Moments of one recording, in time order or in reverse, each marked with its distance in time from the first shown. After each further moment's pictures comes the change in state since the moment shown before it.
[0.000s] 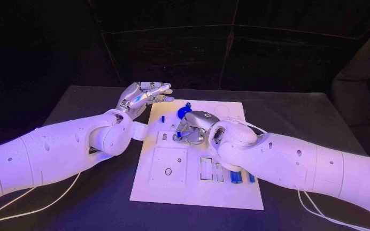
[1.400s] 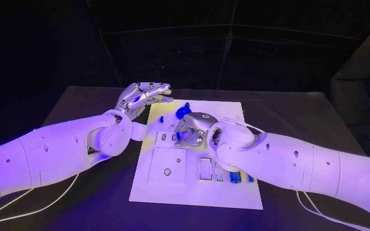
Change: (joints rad) left arm 0.000 0.002 0.000 -0.003 -0.004 0.007 -0.004; left_hand 0.000 0.000 0.003 -0.003 0.000 0.000 0.000 -0.004 0.000 0.000 0.000 -0.004 0.000 0.000 0.000 -0.004 0.000 0.000 0.000 0.000 0.000 -0.001; right arm -0.004 0.006 -0.002 -0.004 -0.042 0.019 -0.021; right_hand -0.113 -0.104 -0.058 0.038 0.006 -0.158 0.044 -0.034 -0.005 -0.037 0.040 -0.090 0.000 0.000 0.022 -0.011 0.000 0.000 -0.002 0.020 -0.009 0.000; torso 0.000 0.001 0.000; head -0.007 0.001
